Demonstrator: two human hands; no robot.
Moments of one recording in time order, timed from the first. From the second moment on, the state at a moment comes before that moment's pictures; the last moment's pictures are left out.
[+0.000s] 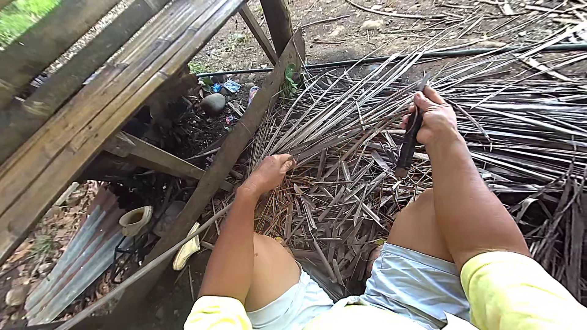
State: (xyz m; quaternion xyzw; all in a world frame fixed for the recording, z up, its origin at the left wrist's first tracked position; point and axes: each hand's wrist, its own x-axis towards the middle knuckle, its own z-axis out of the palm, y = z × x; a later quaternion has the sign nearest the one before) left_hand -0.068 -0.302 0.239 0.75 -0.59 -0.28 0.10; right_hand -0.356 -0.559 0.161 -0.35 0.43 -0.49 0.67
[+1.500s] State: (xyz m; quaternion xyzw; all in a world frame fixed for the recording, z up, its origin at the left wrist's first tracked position) left_hand -0.080 -0.349 0.205 0.78 -0.50 -0.31 0.19; right_hand -0.268 -0.414 0.162 -0.63 0.22 -0.15 0.73
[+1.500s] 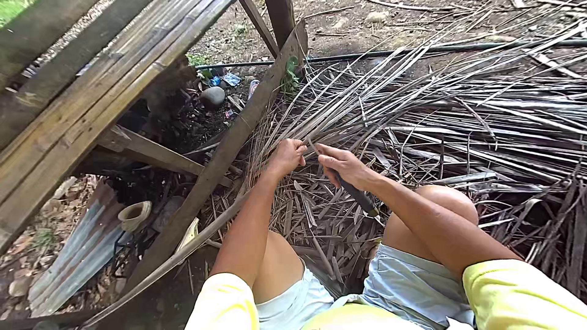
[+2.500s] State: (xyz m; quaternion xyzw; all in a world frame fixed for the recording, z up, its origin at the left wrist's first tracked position) left_hand -0.101 -0.353 0.199 0.79 -0.54 -0.24 0.17; right_hand -0.250 -0.421 0.146 -0.70 0.27 -0.19 0.63
